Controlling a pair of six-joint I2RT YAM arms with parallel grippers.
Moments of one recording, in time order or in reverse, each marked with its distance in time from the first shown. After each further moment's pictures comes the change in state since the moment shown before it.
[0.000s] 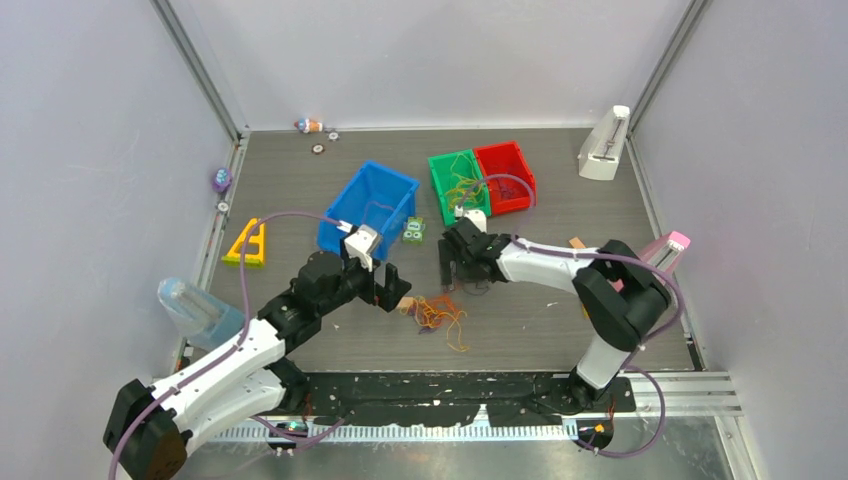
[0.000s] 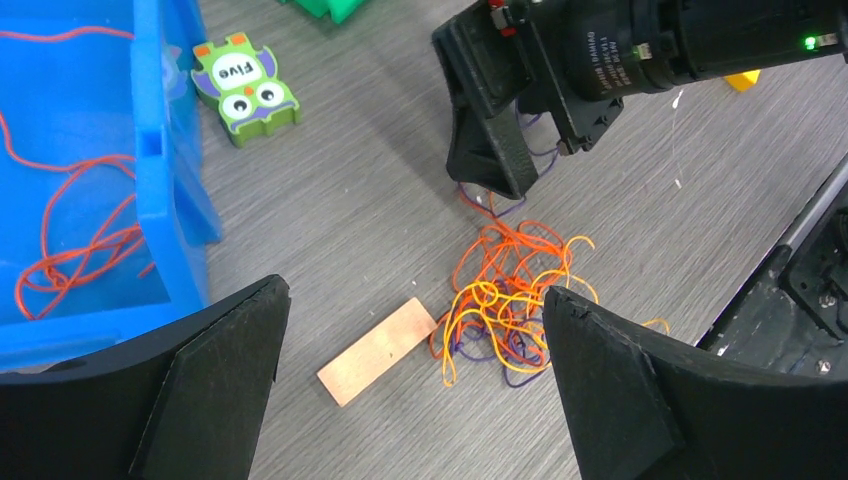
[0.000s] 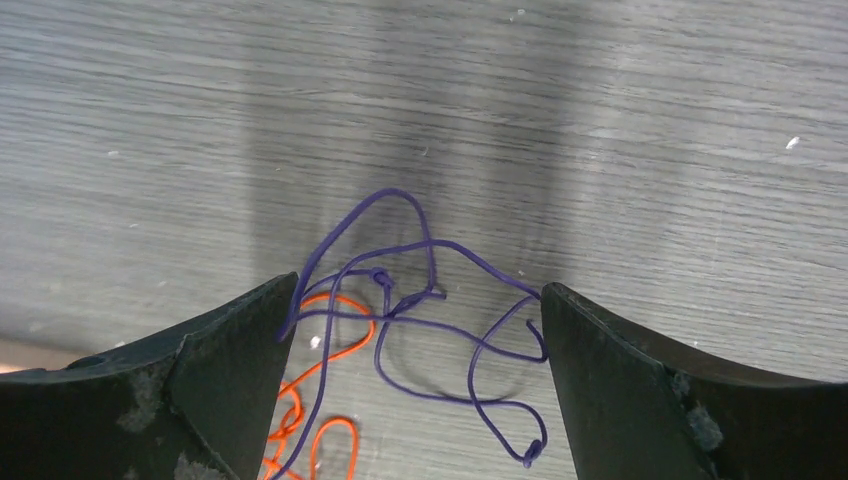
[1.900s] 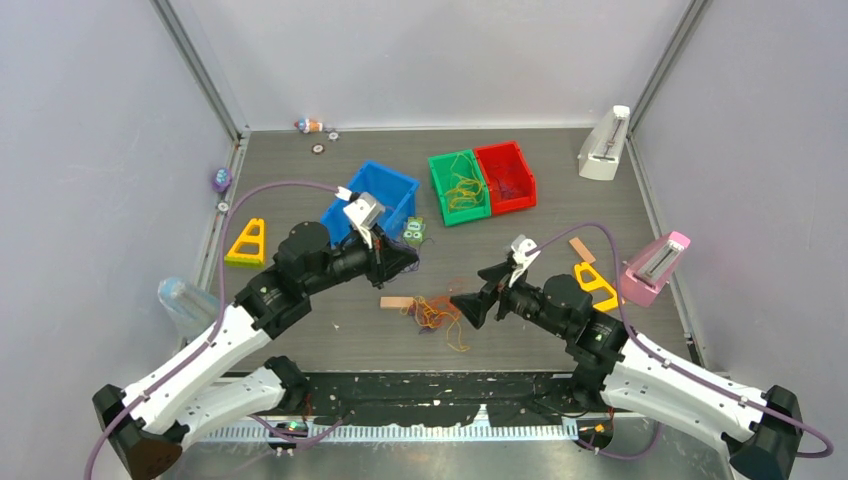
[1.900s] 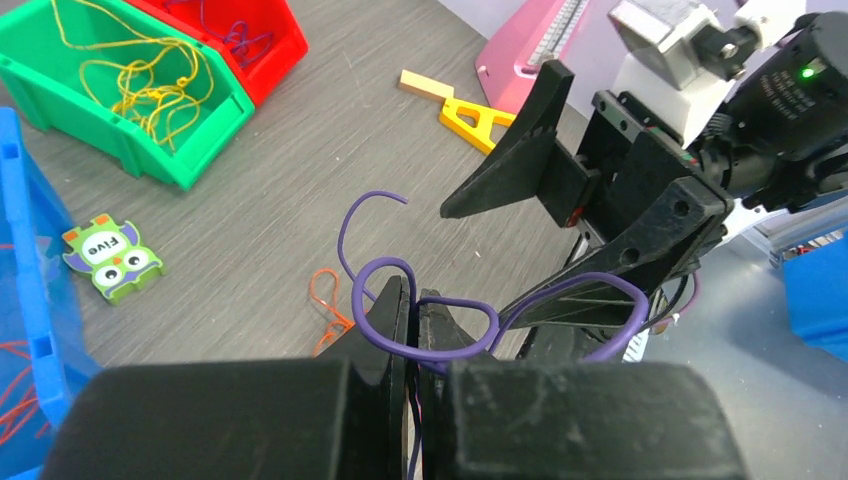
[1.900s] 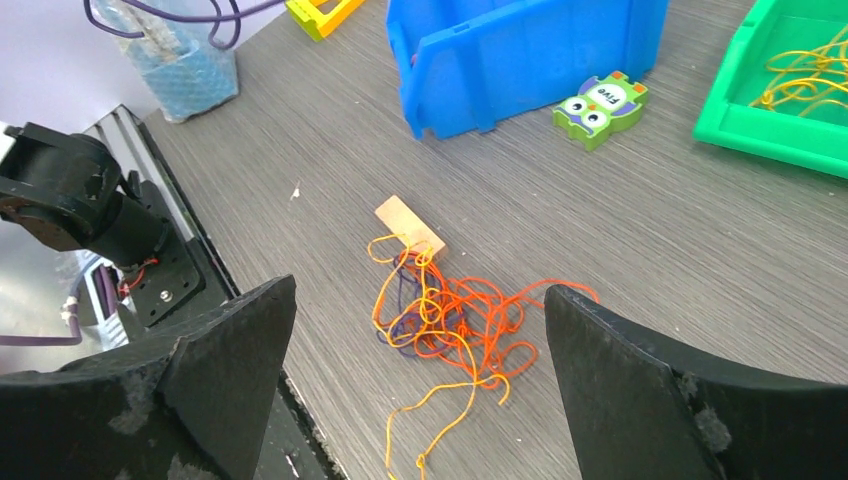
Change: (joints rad) left arm -0.071 0.005 0.366 -0.181 0.172 -0.084; right arm 0.159 -1.021 -0.542 0.406 -0.267 -0.264
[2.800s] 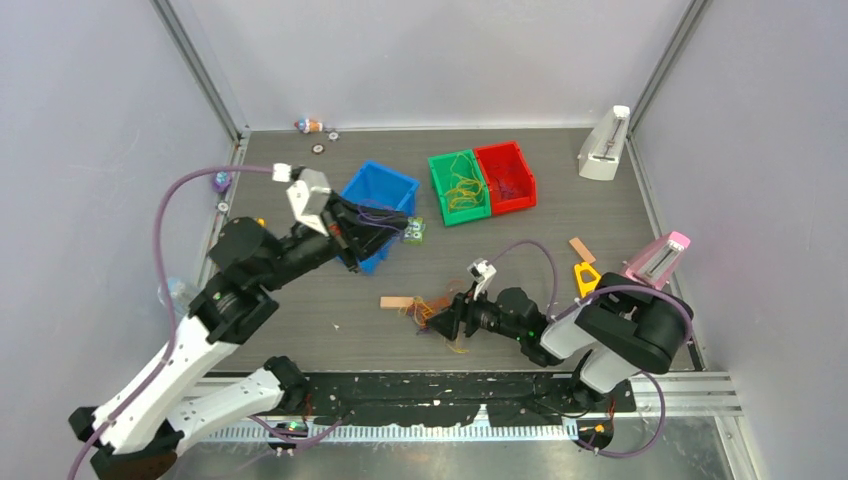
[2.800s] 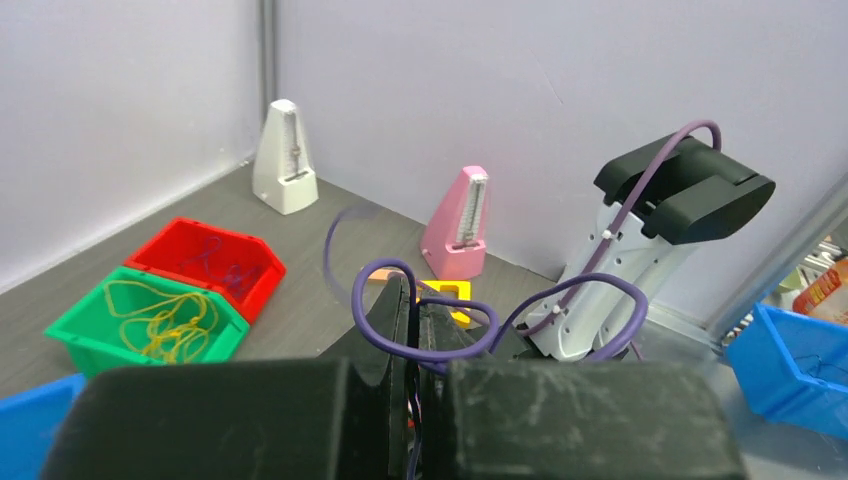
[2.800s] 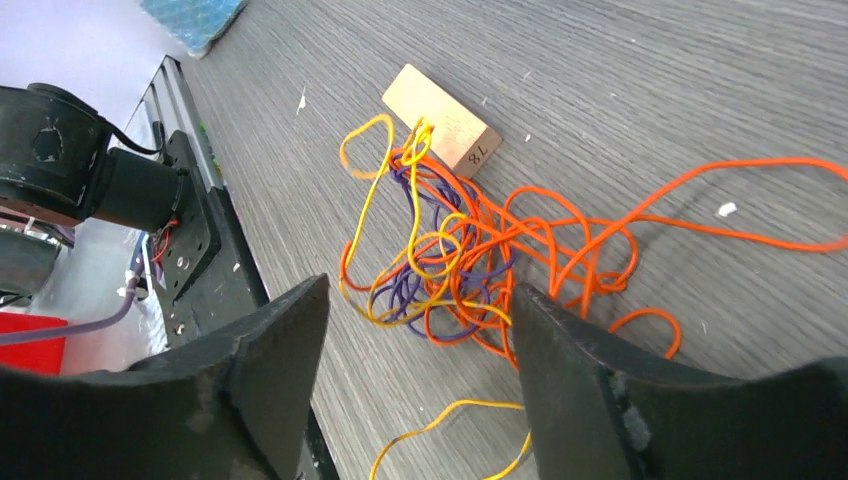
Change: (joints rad) left arm -0.026 -0.012 0.237 0.106 0.058 0.029; right arm 0.008 0.920 -0.208 1.009 -0.161 0.316
